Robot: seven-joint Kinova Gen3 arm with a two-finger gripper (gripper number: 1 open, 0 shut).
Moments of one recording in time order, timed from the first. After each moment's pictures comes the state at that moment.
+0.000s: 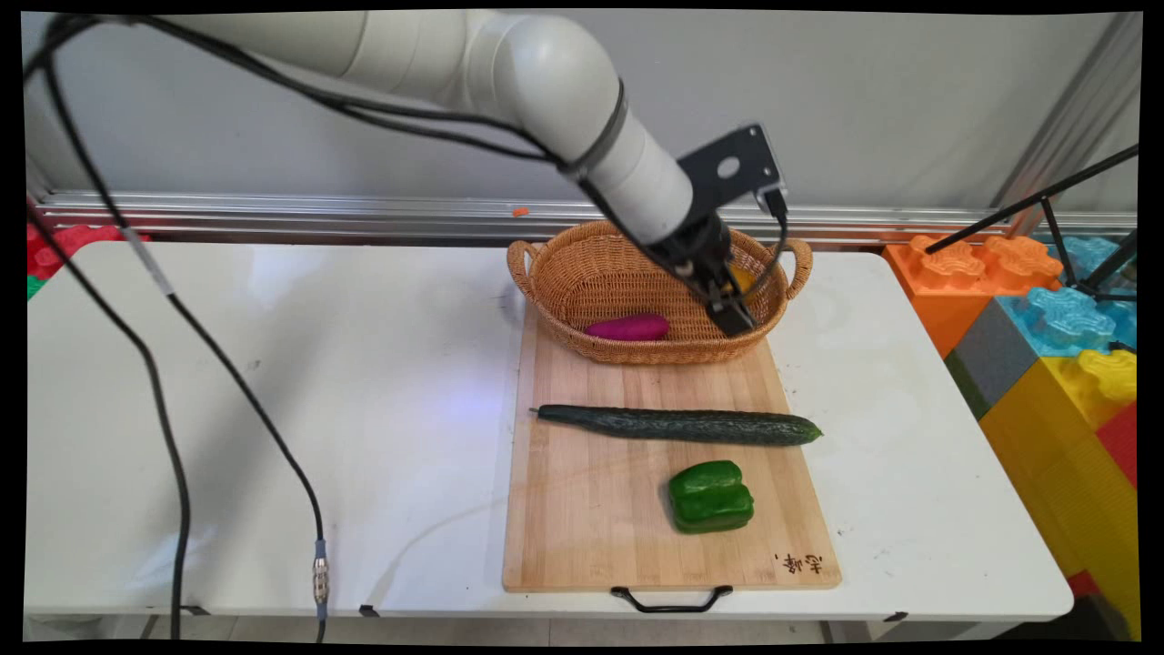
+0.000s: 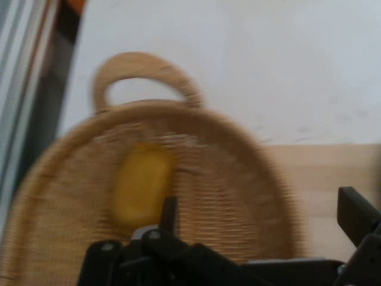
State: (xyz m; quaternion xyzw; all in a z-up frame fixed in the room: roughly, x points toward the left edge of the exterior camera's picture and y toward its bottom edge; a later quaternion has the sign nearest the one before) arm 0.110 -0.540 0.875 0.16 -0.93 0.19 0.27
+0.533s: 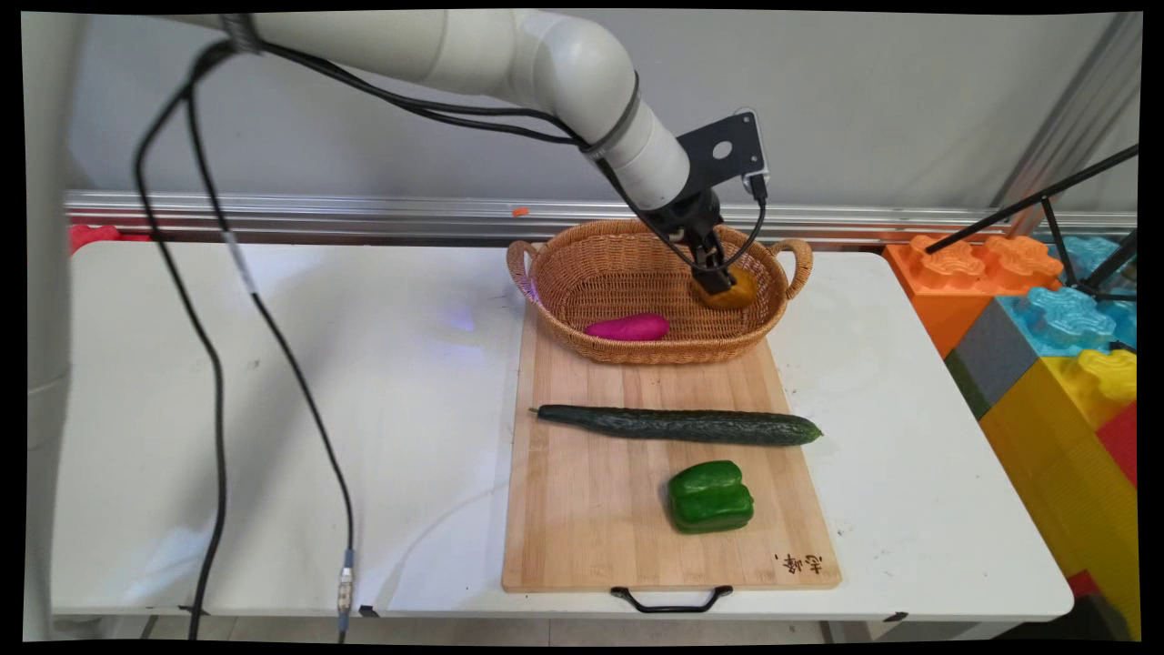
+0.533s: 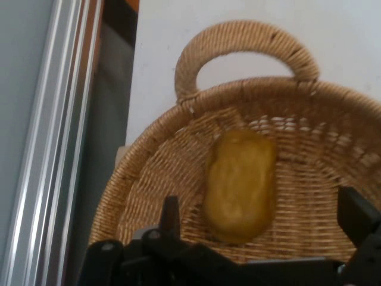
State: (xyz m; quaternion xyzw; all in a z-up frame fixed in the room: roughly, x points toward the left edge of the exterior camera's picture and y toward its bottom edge) arm 0.121 -0.615 0.846 0.12 -0.93 0.24 0.24
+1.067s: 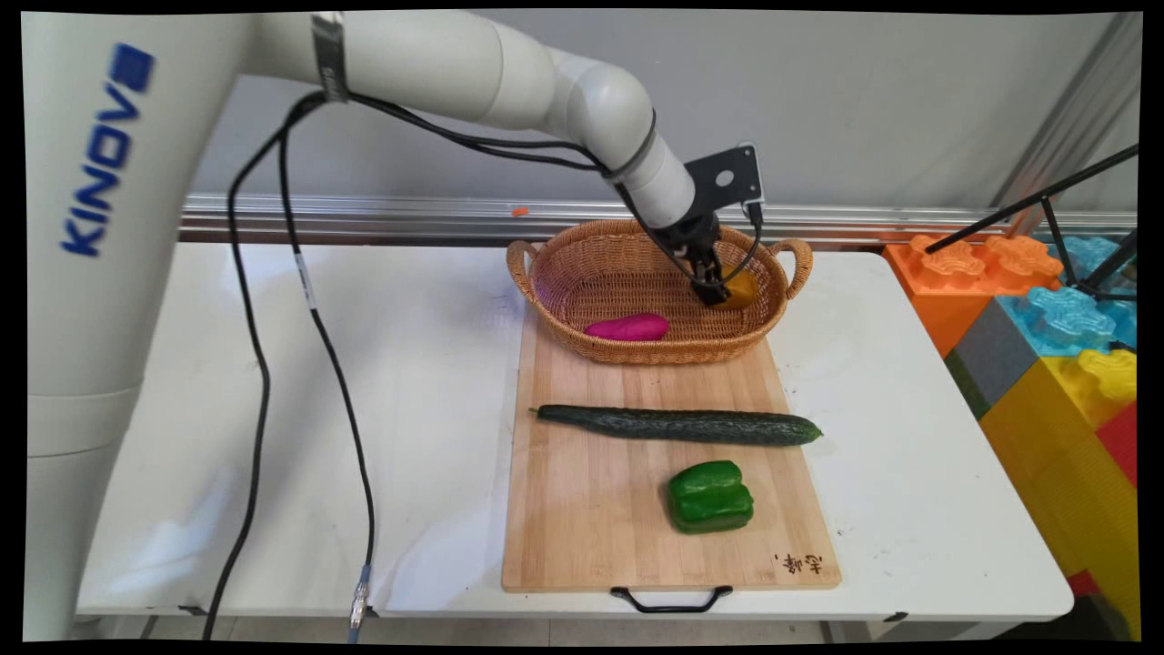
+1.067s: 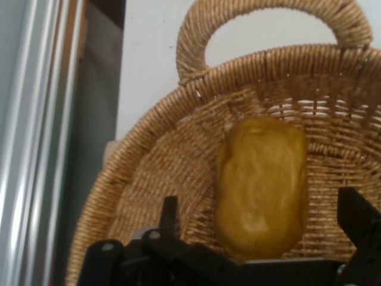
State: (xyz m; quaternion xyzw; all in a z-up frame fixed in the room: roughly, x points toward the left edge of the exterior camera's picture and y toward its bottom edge) arm 0.114 -0.654 0.799 0.12 -0.94 0.23 0.23
